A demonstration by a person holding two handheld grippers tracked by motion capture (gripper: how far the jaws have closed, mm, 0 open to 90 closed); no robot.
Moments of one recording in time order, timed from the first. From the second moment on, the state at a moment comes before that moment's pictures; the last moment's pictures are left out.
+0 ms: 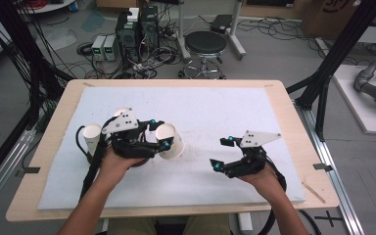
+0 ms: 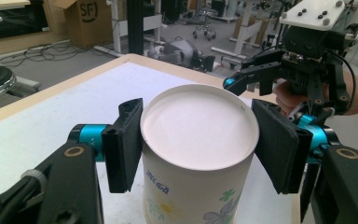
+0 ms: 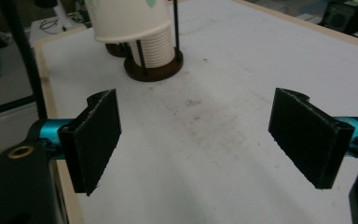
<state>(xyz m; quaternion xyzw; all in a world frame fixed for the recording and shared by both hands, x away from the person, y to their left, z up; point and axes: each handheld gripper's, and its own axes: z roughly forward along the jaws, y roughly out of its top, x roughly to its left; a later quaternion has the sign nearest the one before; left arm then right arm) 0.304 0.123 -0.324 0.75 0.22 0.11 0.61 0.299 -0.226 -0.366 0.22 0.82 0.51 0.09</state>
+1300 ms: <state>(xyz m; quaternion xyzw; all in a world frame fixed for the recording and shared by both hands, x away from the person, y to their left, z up) 0.305 0.080 -0.346 0.77 0.17 0.05 0.61 0.316 -0.168 -0.391 0.14 0.82 0.55 0.02</state>
